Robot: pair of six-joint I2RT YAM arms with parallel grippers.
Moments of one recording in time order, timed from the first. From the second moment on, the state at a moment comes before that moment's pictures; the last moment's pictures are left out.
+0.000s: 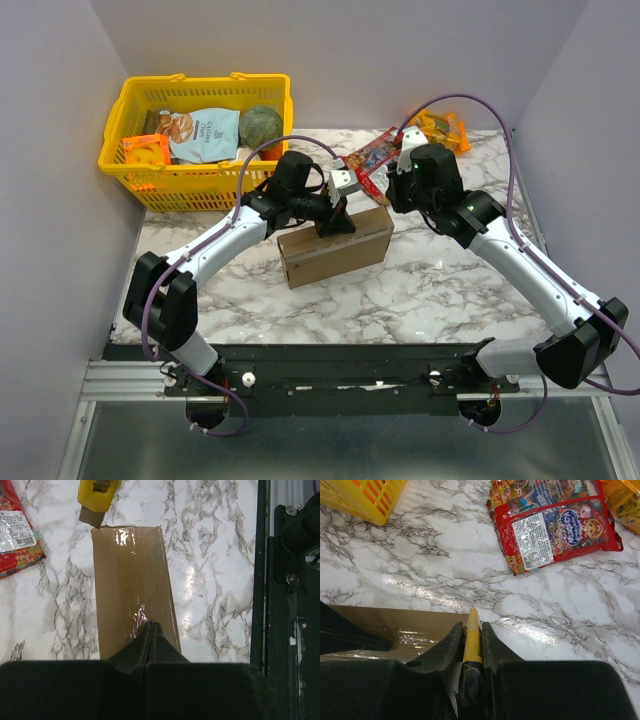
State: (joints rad) left arm -0.59 1.59 1.26 -0.26 0.80 0.25; right arm 0.60 1.33 1.34 -0.55 0.20 0.07
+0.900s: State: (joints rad) left arm -0.59 1.60 1.26 -0.25 0.80 0.24; right arm 0.60 1.33 1.34 -0.55 0.21 0.05
